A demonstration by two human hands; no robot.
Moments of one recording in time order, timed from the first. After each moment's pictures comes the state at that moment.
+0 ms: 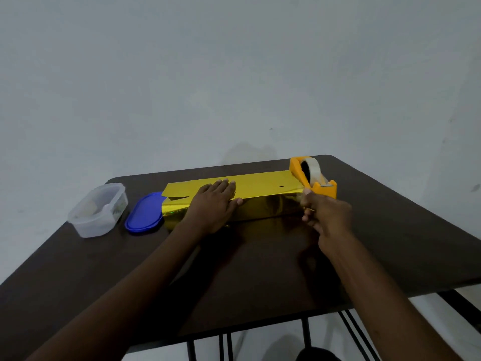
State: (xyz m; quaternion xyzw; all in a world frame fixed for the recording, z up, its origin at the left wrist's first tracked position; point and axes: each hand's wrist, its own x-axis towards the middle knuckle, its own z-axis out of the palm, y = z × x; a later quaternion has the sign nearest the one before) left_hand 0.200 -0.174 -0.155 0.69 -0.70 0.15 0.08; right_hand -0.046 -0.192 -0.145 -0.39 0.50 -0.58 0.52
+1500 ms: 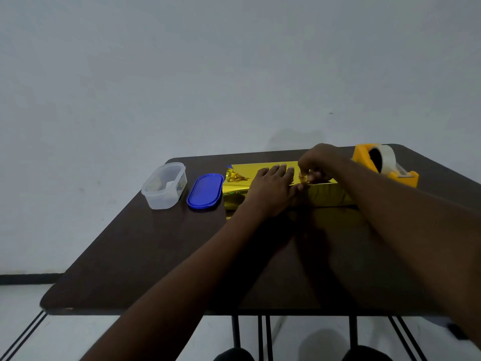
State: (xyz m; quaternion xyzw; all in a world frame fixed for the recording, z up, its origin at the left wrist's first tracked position) left_hand 0.210 -0.179 -0.161 0.69 -0.70 0.18 0.09; right_hand 0.099 -0.258 -0.077 -0.73 0.62 -0.02 0.29
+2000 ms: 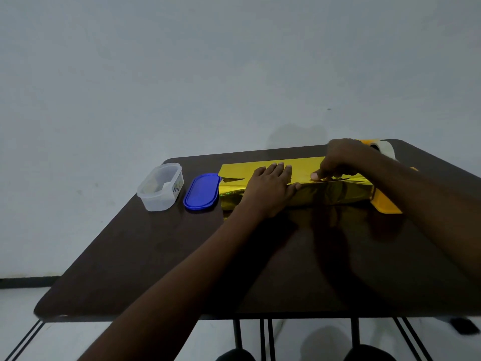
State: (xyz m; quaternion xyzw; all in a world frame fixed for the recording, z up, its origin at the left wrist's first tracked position) left_hand 0.207 -0.174 -0.157 0.69 -0.70 0.18 0.09; right_hand 0.048 -0.261 -0.067 -0.83 0.56 -0.01 0.10
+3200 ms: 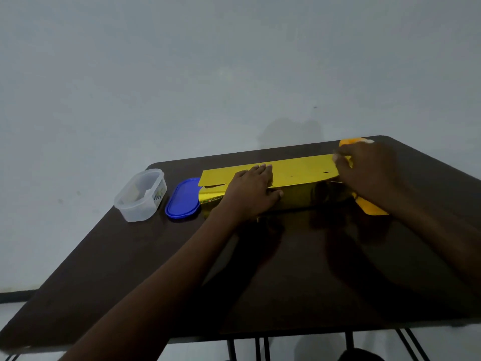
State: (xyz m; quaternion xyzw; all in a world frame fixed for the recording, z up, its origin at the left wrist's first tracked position) left_hand 0.211 -0.174 -0.141 0.70 -0.70 0.11 0.09; right_hand -0.023 -0.242 -0.108 -0.82 0.45 -0.36 -0.04
